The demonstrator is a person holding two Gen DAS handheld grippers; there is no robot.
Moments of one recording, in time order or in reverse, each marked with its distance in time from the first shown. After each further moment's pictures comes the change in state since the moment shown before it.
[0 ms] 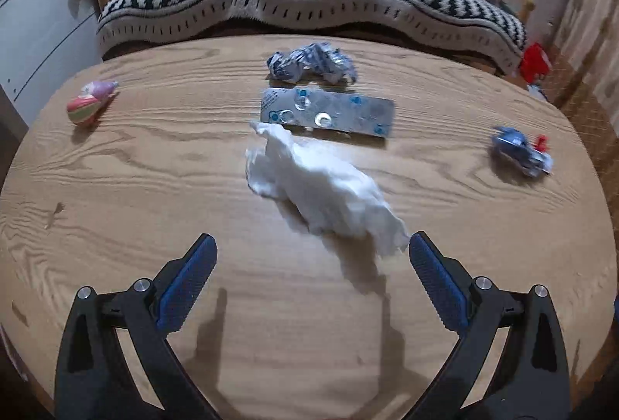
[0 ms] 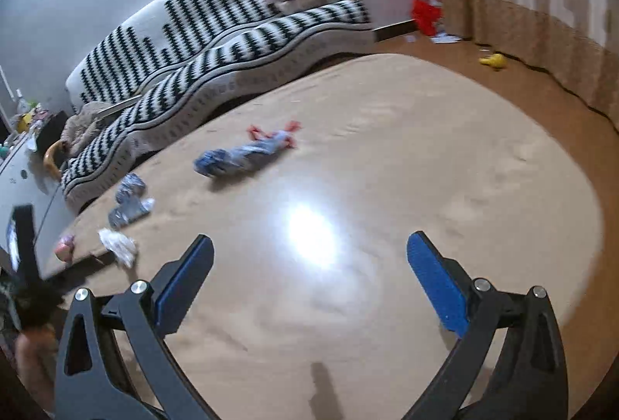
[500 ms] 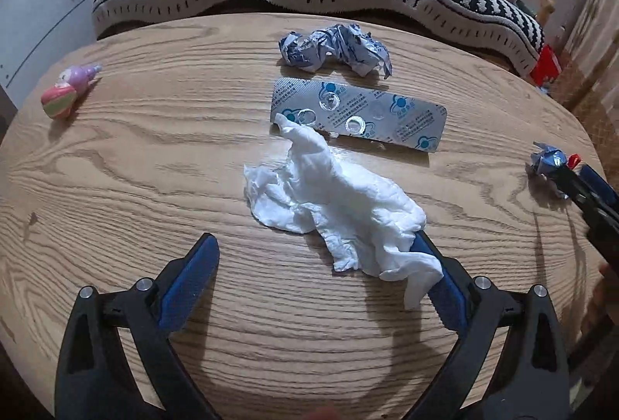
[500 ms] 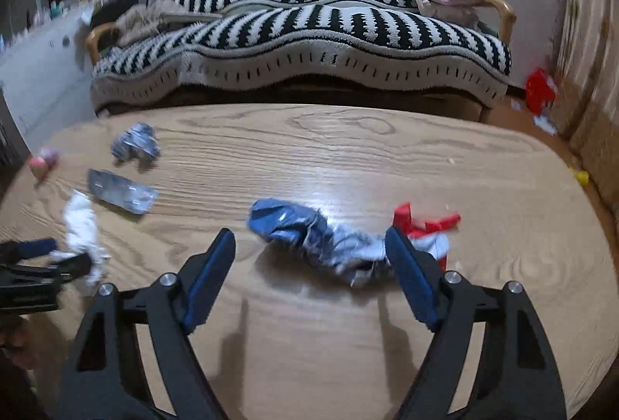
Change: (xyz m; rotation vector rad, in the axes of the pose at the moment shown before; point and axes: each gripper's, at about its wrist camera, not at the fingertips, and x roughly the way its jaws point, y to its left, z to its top) left arm 0.041 0.017 0.021 -0.032 0.042 -0.023; right arm 0.154 0.096 0.058 -0.522 0.066 0.063
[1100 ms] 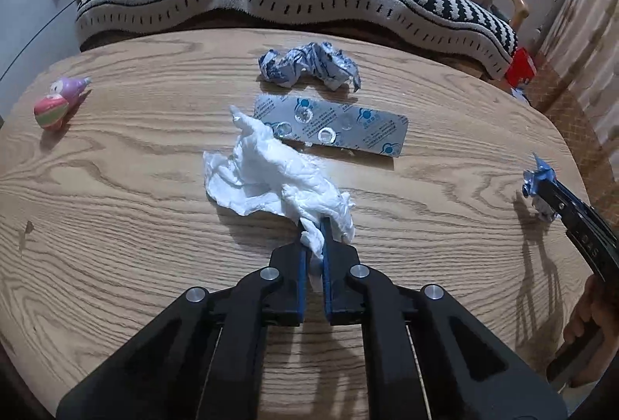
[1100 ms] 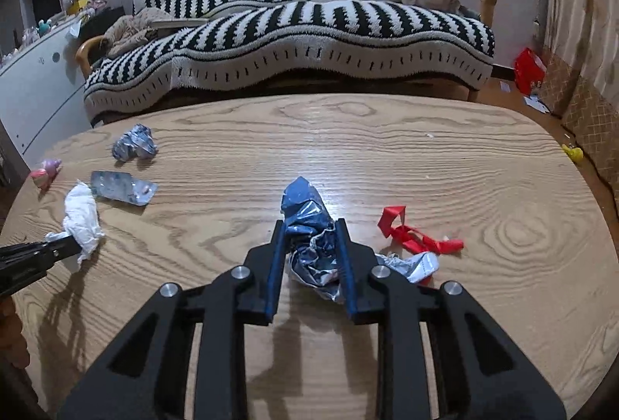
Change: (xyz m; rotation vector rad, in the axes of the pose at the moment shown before) left arm -0.025 0.000 -0.003 0.027 -0.029 -0.094; right arm -0.037 -0.010 -0.028 0.111 -0.005 0.016
